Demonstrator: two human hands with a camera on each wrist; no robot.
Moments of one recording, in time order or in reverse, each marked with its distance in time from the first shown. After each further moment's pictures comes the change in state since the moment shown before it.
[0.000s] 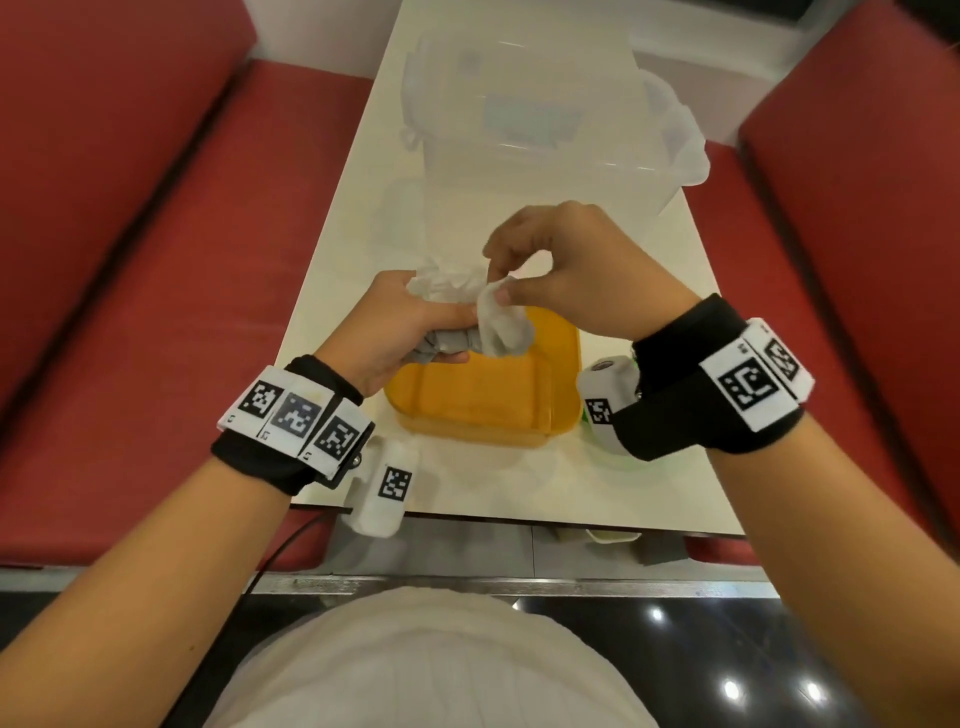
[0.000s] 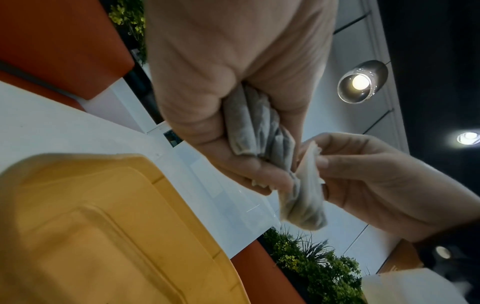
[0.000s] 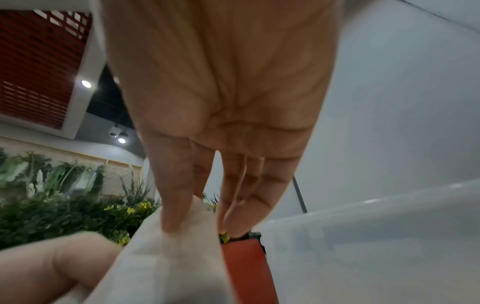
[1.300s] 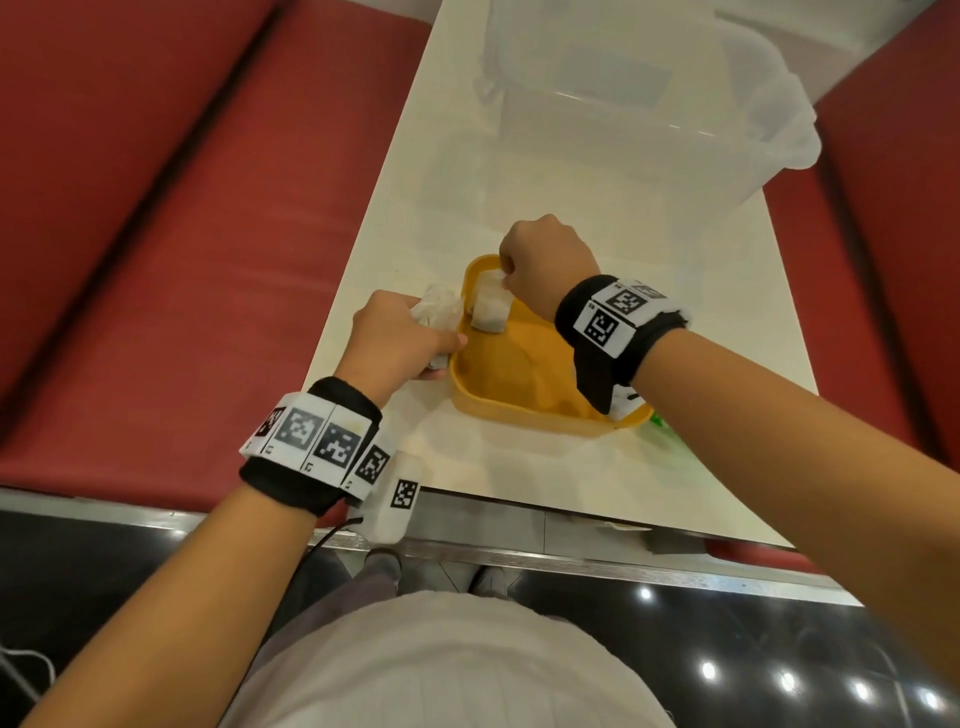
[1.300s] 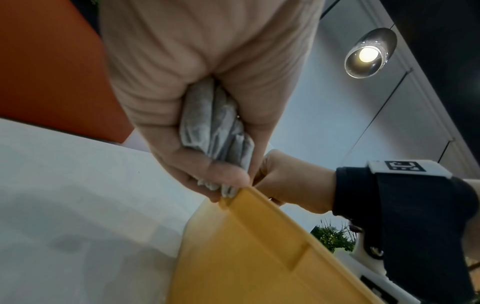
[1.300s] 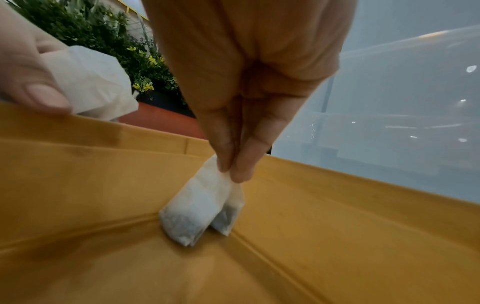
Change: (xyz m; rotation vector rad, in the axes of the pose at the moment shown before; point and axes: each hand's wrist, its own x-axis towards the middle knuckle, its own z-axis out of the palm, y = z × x) left_hand -0.003 -0.057 -0.048 0.242 0.332 -0.199; right_hand 0.087 0.033 0.111 -0.449 -0.110 0.272
